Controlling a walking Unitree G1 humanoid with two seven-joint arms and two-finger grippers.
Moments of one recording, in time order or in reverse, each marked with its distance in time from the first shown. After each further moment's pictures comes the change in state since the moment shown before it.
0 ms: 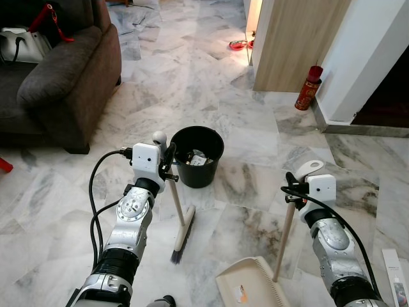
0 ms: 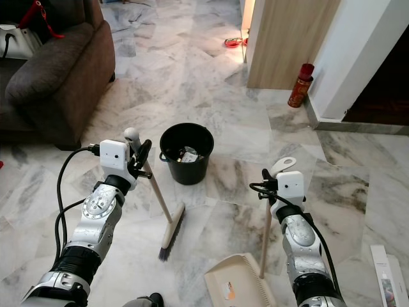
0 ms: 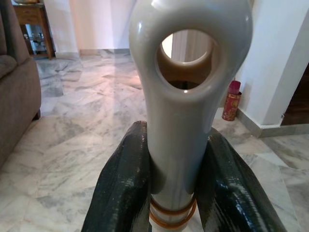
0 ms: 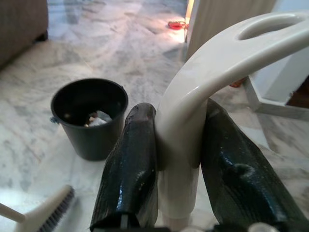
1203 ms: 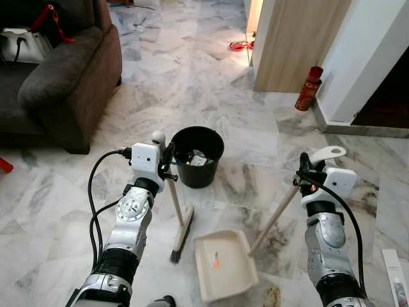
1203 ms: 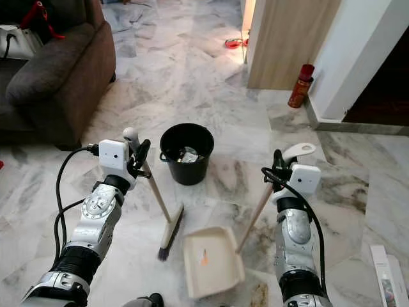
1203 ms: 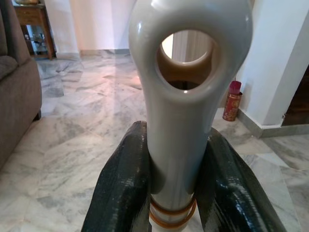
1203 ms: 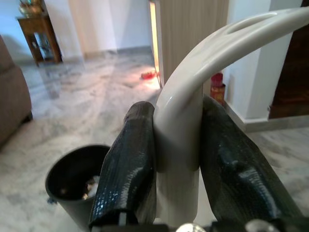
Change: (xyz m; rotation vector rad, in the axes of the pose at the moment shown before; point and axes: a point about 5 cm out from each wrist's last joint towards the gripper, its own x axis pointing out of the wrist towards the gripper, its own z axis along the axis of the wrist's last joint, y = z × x) left arm 0.000 0.000 0.000 0.002 0.000 0.008; right arm 0.001 0.004 0.025 0.215 -0.241 -0.163
